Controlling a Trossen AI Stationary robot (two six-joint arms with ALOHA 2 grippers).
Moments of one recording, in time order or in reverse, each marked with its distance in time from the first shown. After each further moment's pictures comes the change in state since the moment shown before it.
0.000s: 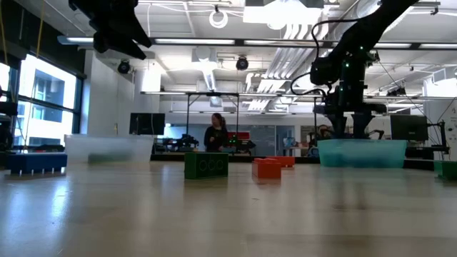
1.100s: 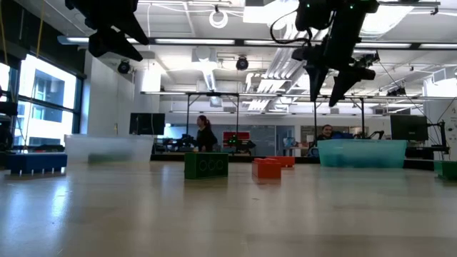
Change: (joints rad) left arm -0.001 0.000 0.000 -0.023 0.095 -0.136; right arm 0.526 -0.153 0.131 -0.140 -0.017 0.447
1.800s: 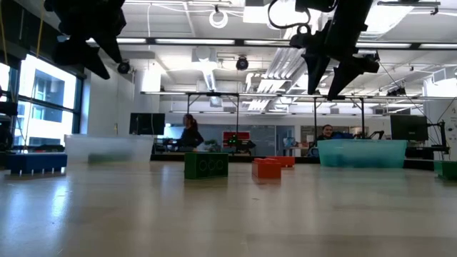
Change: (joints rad) left arm 0.000 0.000 0.000 -0.249 0.099 -0.354; right arm 0.203 0.000 0.000 0.002 0.092 0.133
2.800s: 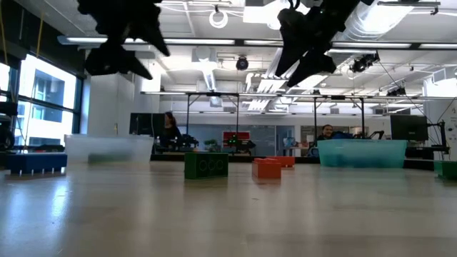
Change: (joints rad) left arm -0.120 0.276 0.000 0.441 0.027 -0.203; right arm 0.006 0.011 -0.009 0.336 -0.081 -0.478
